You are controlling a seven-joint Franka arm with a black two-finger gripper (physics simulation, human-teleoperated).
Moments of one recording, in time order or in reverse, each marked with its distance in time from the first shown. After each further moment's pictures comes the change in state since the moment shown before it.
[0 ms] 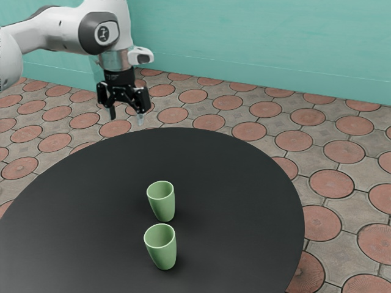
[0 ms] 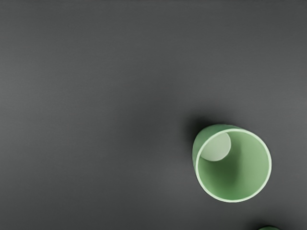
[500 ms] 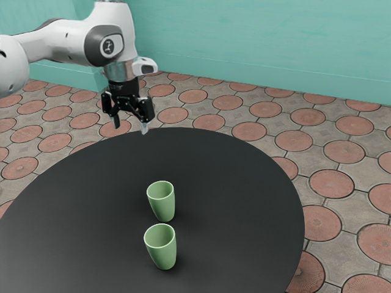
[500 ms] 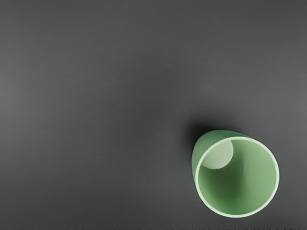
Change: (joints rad) arm -0.003 -0.001 -0.002 -0.080 -0.001 0.077 -0.002
